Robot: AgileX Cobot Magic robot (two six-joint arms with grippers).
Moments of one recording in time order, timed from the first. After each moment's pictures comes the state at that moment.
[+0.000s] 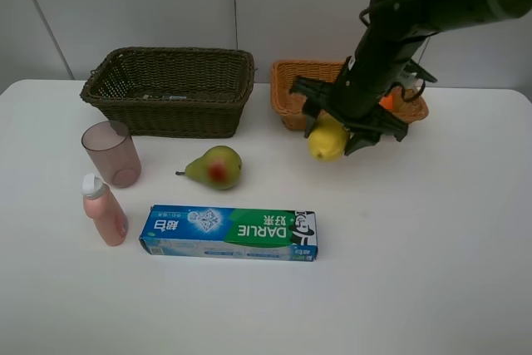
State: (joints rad) left arm -0.10 -0.01 -0.42 -0.06 1.07 0.02; right arm 0.47 1.88 -1.28 0.00 0.74 0.77
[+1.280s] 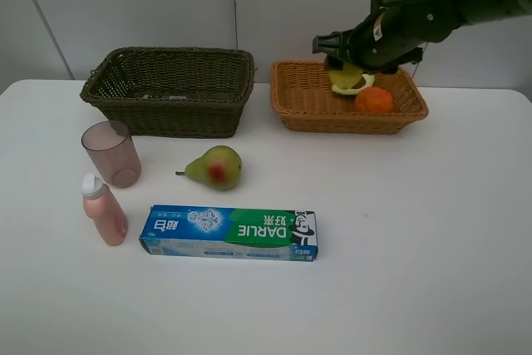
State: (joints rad) left arm -0.10 -0.01 -0.42 -0.06 1.07 0.02; right arm 0.35 1.90 -1.28 -0.51 0.25 0.69
